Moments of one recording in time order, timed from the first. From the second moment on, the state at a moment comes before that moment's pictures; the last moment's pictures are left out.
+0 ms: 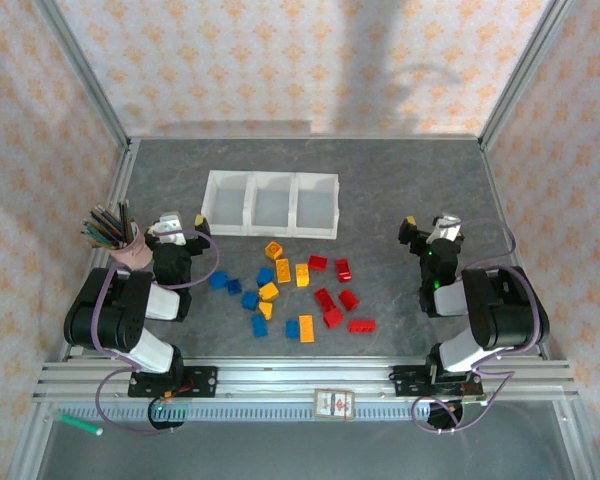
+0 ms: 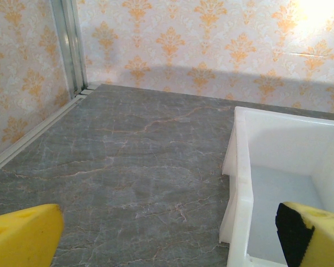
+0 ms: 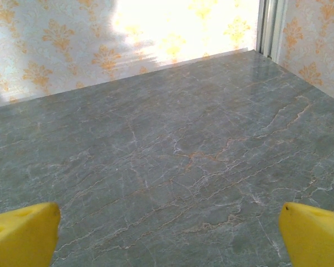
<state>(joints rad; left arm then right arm) -0.01 1.53 0.20 1.21 -0.26 -0.09 0.05 1.53 0.23 1.09 0.19 0.19</state>
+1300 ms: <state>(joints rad) -0.09 0.78 0.30 0.32 -0.01 -0.62 0.23 1.14 0.59 0.10 -0.03 0.62</state>
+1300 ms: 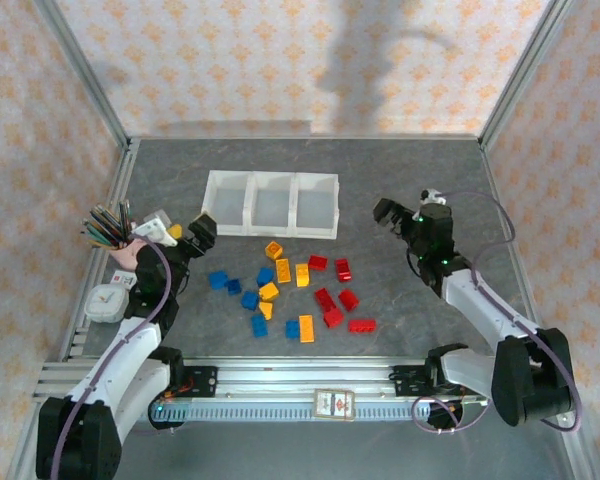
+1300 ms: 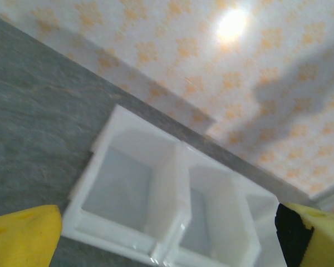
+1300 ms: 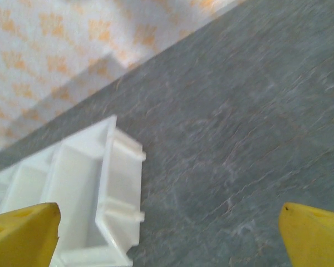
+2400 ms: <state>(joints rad) -0.56 1.44 0.74 -0.10 -0.09 -0.43 0.70 1.28 0.57 0.13 -0.01 0.65</state>
